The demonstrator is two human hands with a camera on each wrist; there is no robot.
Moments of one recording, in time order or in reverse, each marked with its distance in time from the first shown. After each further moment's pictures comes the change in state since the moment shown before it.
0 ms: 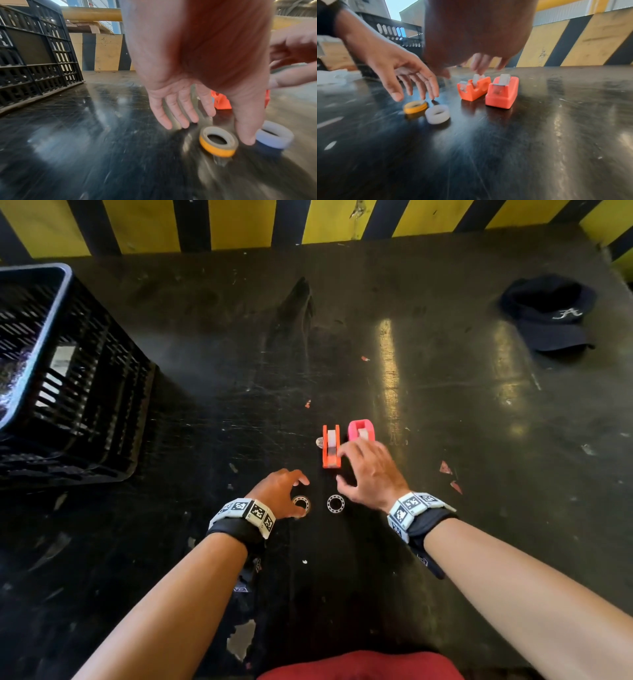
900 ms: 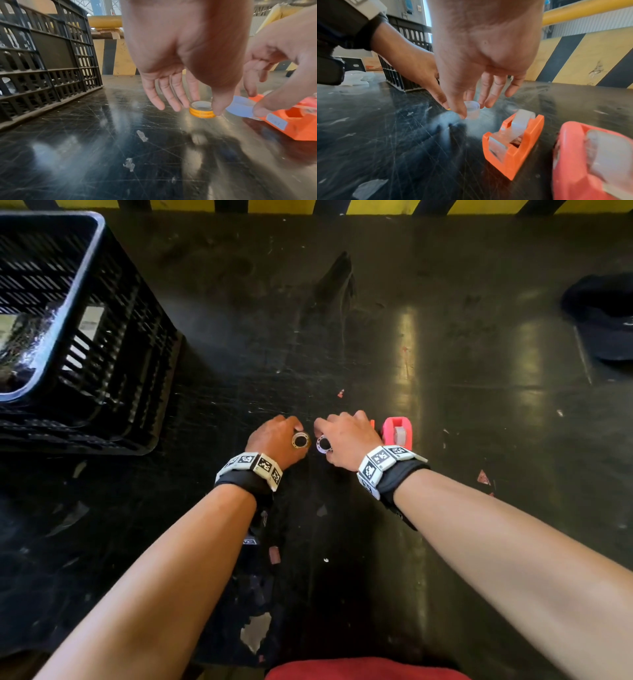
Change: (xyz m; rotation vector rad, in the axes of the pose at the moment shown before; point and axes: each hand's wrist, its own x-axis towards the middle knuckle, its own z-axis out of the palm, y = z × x) left_hand 0.028 -0.038 -0.056 0.013 0.399 -0.124; right_hand 0.117 -0.063 0.014 -0.215 -0.429 -0.036
